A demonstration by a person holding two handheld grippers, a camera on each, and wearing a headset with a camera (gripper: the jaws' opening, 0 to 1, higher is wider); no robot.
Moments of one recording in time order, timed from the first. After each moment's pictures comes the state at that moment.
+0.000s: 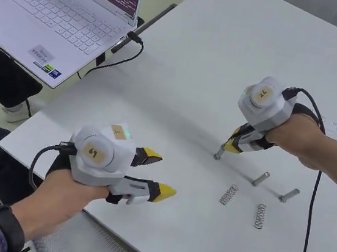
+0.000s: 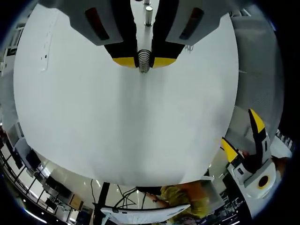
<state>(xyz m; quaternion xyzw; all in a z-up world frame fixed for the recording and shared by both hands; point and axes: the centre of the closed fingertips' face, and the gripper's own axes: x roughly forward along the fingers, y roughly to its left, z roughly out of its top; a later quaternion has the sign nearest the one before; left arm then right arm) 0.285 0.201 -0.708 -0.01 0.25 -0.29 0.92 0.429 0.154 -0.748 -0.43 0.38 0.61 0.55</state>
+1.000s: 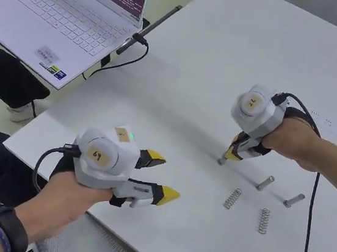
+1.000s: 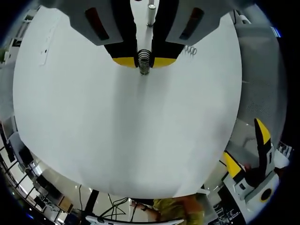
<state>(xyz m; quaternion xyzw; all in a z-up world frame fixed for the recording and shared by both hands) 0.282 0.202 -0.709 -0.02 0.25 -0.29 0.92 0.422 0.153 -0.770 -0.47 0.39 0.61 0.51</state>
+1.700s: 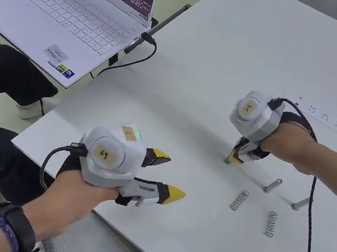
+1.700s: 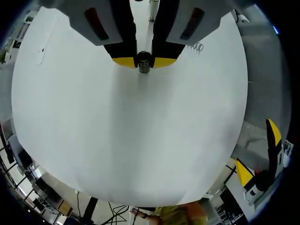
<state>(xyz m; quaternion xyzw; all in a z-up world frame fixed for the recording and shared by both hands) 0.284 0.205 -0.709 -0.02 0.26 -0.28 0.93 0.427 0.154 -0.788 -0.48 0.40 0.60 0.50</state>
